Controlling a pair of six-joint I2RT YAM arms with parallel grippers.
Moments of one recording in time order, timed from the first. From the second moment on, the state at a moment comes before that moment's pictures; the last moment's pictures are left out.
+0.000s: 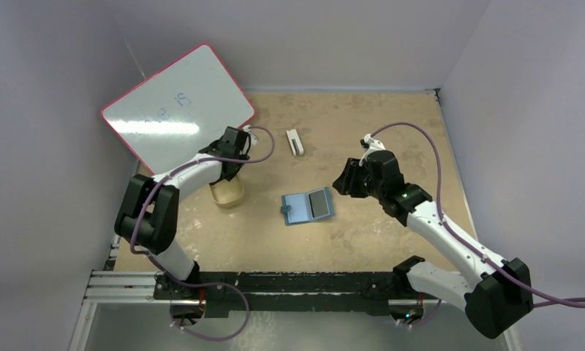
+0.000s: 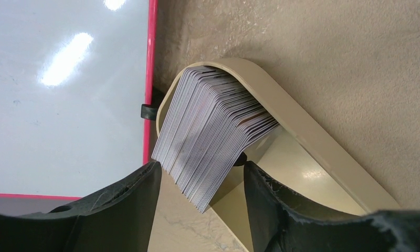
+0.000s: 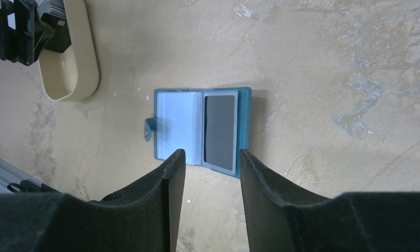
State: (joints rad) left arm -0.38 1.64 1.02 -0.35 -0.50 0.40; right arm 0.50 1.04 0.74 -0.34 -0.04 0.55
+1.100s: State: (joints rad) left arm -0.40 1.69 1.15 -0.58 -0.47 0.39; right arm 0.50 1.01 0.76 -0.37 -0.04 0.54
